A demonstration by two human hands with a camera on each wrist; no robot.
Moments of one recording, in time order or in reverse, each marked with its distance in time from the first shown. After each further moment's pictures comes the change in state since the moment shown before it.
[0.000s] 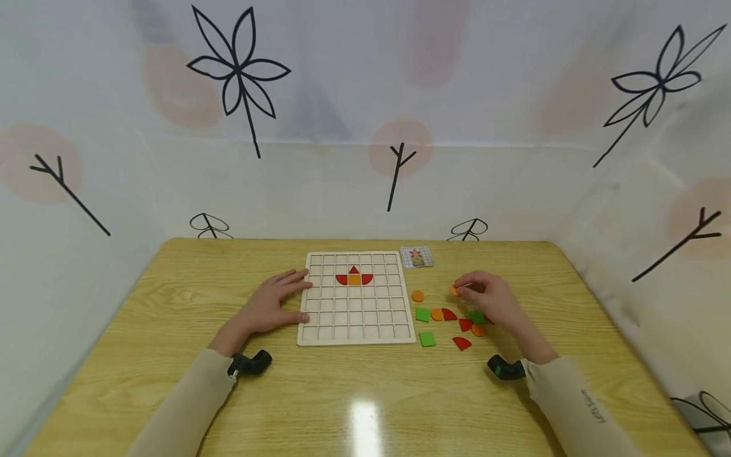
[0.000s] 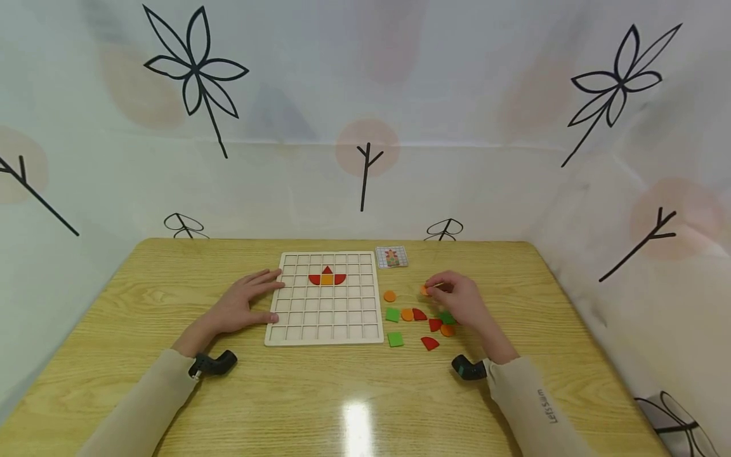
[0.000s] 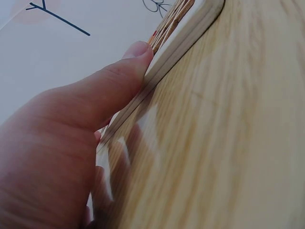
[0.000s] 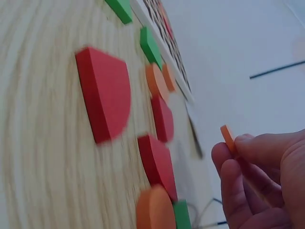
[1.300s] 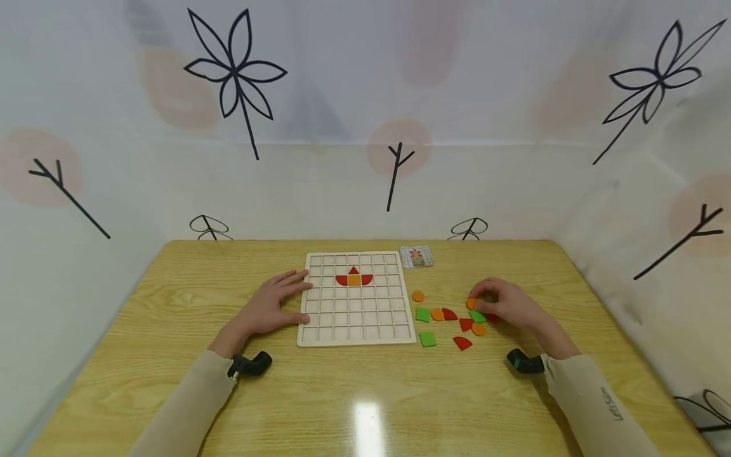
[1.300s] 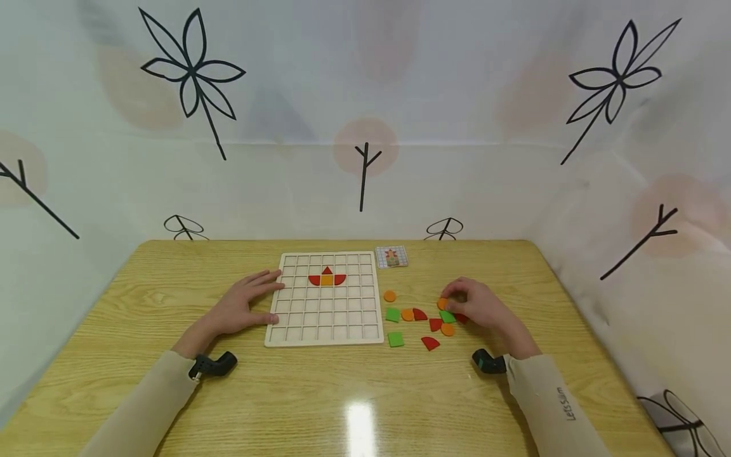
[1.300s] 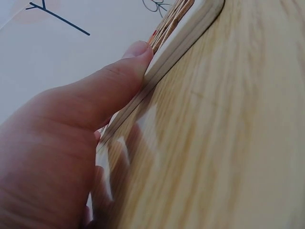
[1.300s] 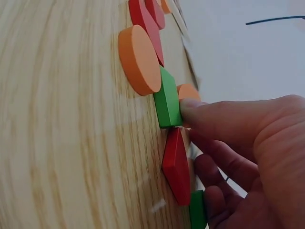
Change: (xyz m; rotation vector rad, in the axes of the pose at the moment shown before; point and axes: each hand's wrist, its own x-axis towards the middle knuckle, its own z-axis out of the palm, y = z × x) left_hand 0.001 0.000 0.002 0.006 0.008 0.011; right_hand -0.004 0.026 -0.033 -0.241 -0.199 -0.015
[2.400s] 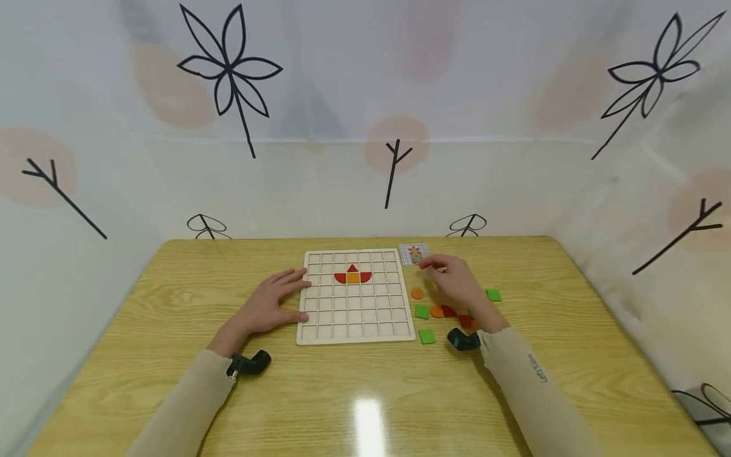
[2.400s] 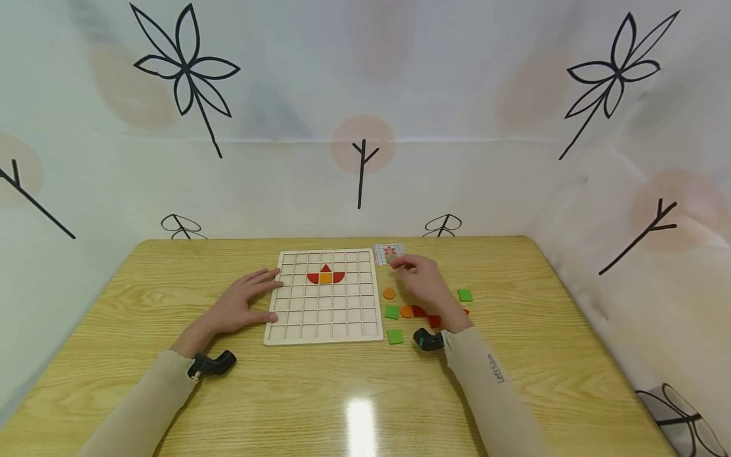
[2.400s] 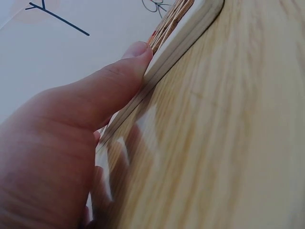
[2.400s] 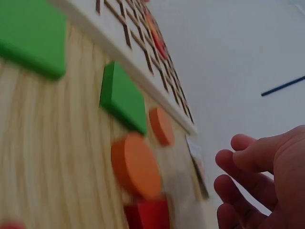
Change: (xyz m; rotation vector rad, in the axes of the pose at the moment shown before) left_hand 0.001 -0.002 0.002 0.008 0.023 0.016; right_hand 0.069 -0.060 0.054 0.160 0.182 0.037
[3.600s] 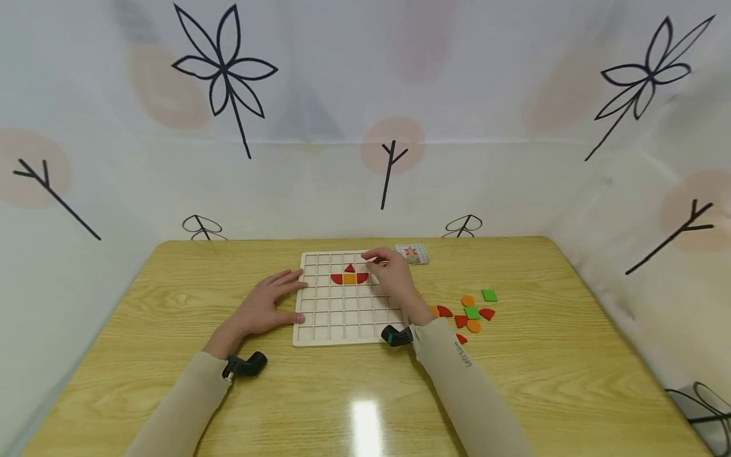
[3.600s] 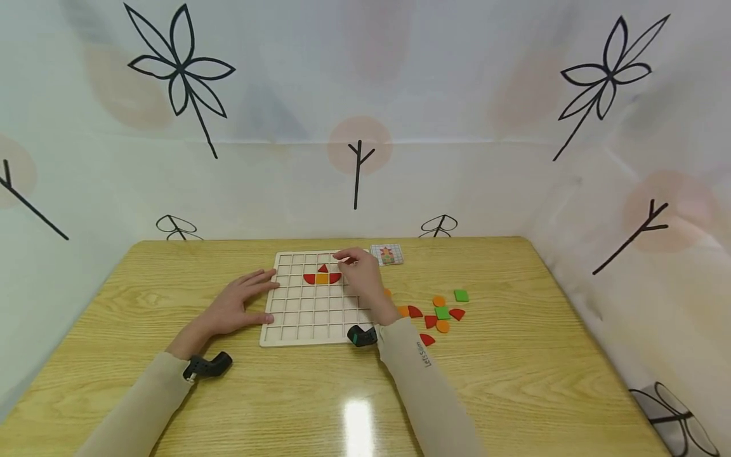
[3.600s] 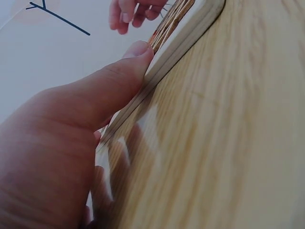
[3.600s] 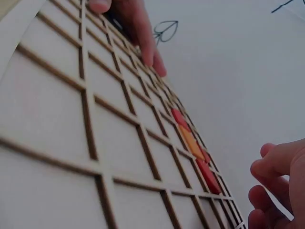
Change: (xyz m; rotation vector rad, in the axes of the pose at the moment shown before) left_hand -0.001 0.002 -0.001 -0.015 -0.003 0.000; right_hand 0.043 -0.056 0.096 0.304 0.112 -0.028
